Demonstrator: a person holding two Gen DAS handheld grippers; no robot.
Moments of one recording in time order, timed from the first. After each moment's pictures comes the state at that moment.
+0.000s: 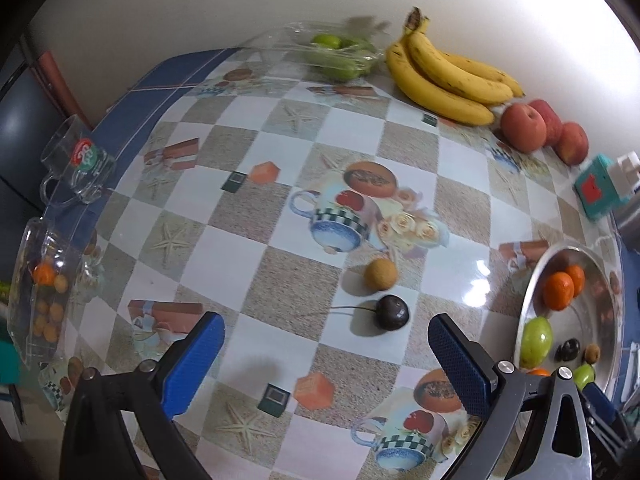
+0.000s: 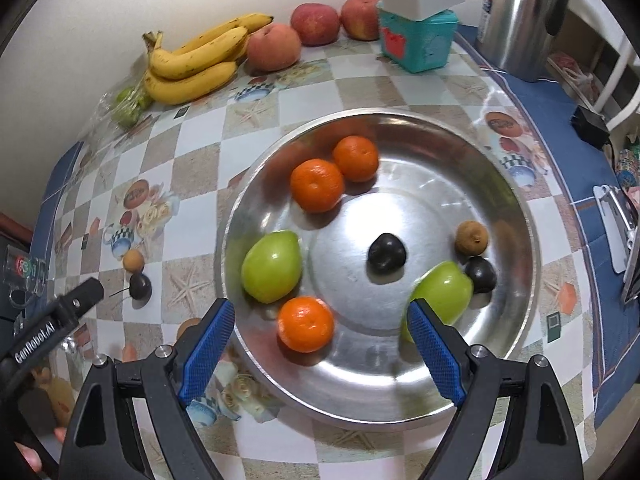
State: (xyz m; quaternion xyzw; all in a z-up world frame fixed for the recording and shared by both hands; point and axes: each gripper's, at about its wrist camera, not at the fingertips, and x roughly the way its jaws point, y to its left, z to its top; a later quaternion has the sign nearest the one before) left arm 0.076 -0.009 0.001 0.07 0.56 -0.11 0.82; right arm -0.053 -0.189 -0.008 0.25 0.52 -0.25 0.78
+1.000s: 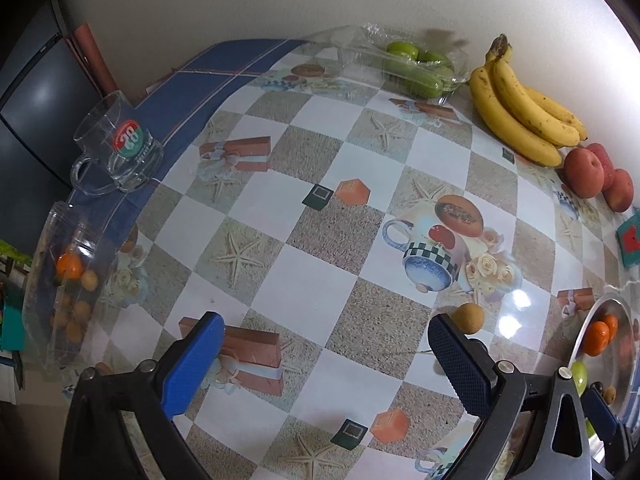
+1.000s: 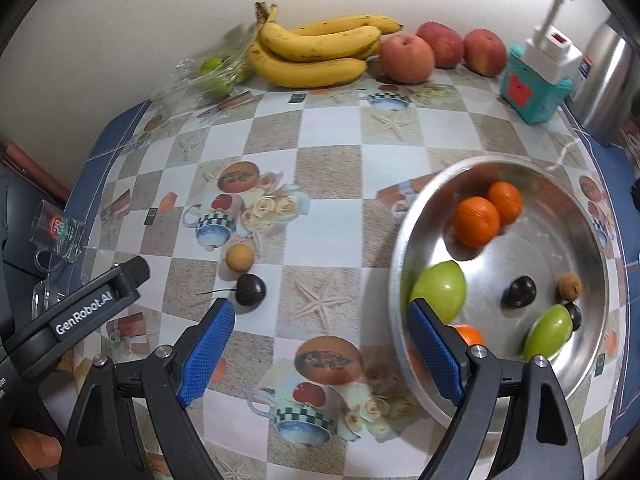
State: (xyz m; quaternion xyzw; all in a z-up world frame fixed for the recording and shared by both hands) left arm 0.119 0.040 -0.006 0.05 0.56 -0.04 0.82; right arm 0.021 -0.109 0.004 0.21 0.52 -0.16 0.81
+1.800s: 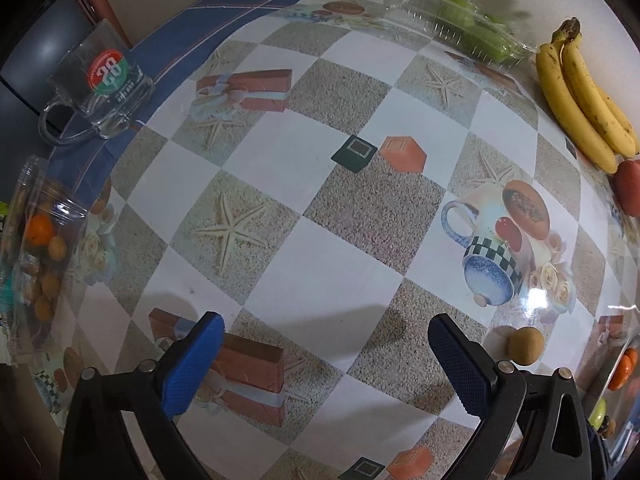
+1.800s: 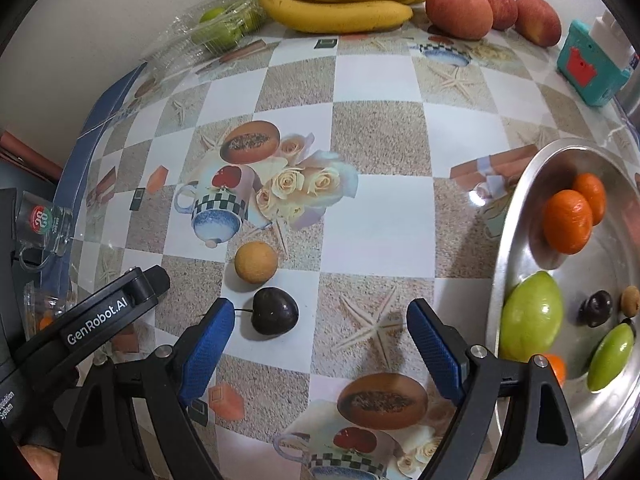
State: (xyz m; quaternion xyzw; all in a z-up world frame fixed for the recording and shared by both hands) left arm 0.153 0.056 -0.067 0.01 0.63 0.00 0.78; right arm 0.072 -0.097 -0.051 0.23 0.57 -0.13 0.78
